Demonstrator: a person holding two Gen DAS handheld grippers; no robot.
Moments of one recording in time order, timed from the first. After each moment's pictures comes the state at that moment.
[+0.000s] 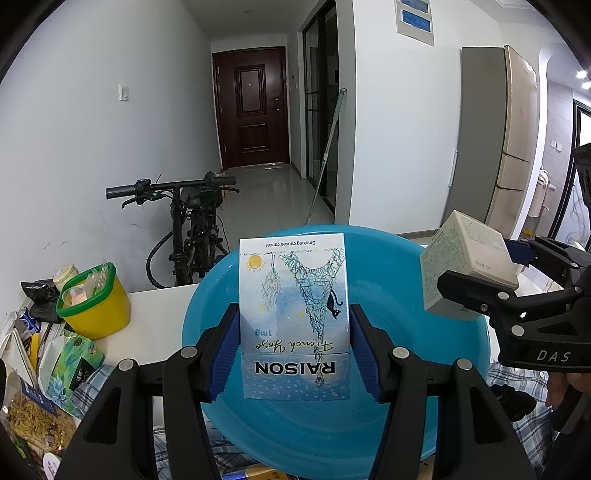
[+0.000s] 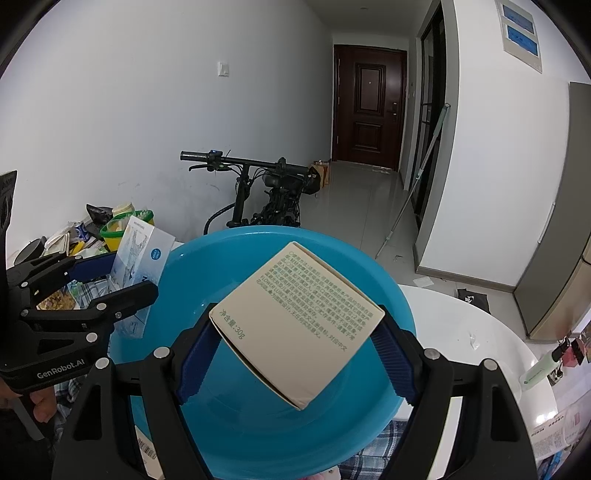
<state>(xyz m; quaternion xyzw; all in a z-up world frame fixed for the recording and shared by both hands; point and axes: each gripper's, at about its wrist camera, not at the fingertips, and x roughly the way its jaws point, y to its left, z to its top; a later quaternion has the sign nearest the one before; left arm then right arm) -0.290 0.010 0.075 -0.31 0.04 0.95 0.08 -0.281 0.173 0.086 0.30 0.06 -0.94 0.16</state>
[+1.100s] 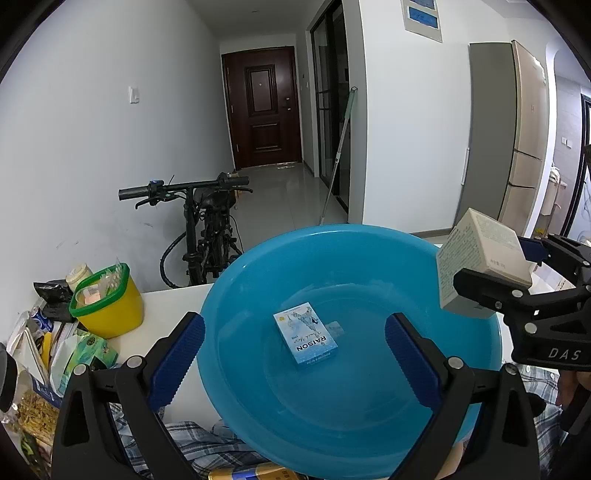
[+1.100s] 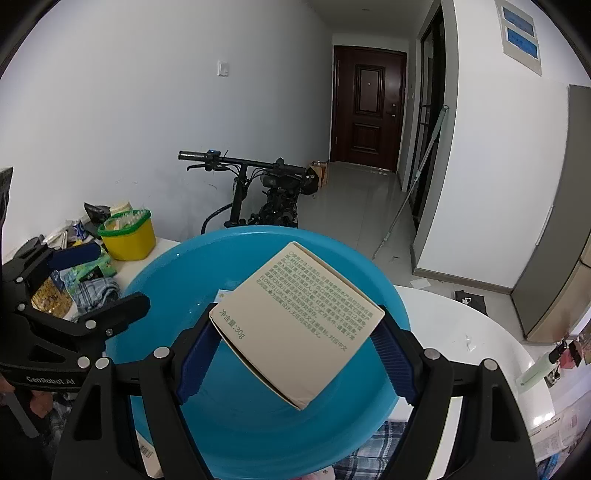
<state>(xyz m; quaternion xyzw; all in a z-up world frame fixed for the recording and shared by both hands) -0.291 0.008 0.074 -0.31 0.05 0.95 0.06 -0.283 0.171 0.087 0.30 0.06 -0.94 0.16</state>
